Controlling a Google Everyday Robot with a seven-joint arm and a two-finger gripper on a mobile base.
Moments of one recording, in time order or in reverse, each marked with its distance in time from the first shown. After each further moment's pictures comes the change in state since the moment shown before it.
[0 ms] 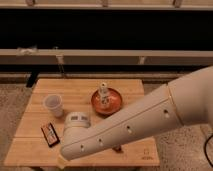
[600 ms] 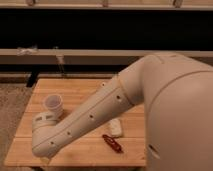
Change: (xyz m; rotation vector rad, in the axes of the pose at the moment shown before) arm -0.076 0.024 0.043 0.048 0.065 -0.052
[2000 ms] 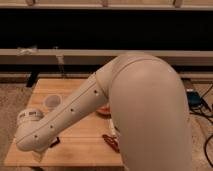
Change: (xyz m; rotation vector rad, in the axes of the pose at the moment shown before) arm -0.025 -0.002 0.019 0.021 0.048 -0.005
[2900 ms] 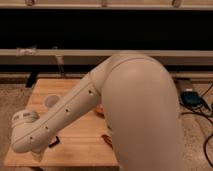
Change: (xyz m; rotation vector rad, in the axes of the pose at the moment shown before) arm -0.008 -0.001 0.004 0.075 0.035 -0.031
